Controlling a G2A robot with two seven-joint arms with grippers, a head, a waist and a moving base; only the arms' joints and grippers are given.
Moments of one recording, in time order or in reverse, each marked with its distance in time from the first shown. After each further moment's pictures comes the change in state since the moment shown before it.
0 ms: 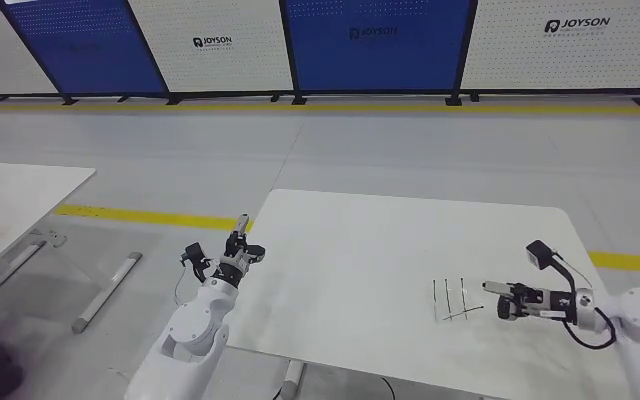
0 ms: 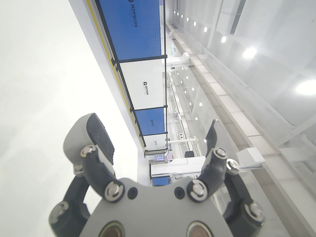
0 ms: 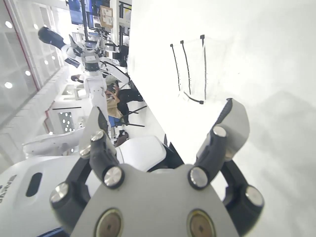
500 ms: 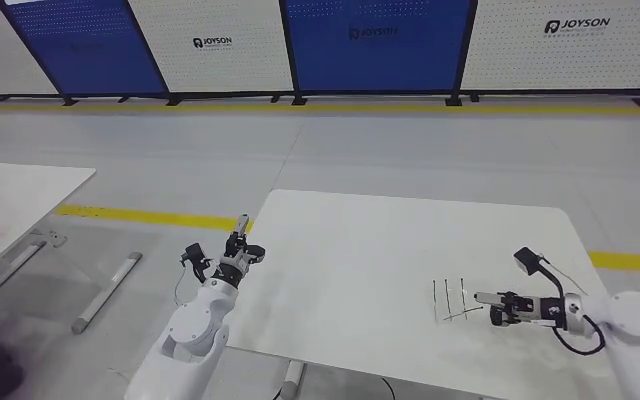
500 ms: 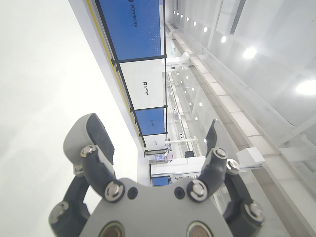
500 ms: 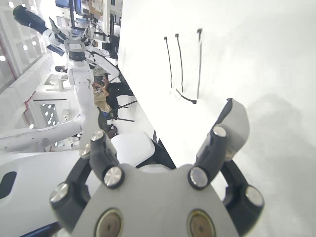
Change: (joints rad) left arm 0.000 0.000 0.000 0.000 0.000 0.000 0.000; right arm 0.013 -0.005 -0.083 0.048 0.079 -0.075 0.000
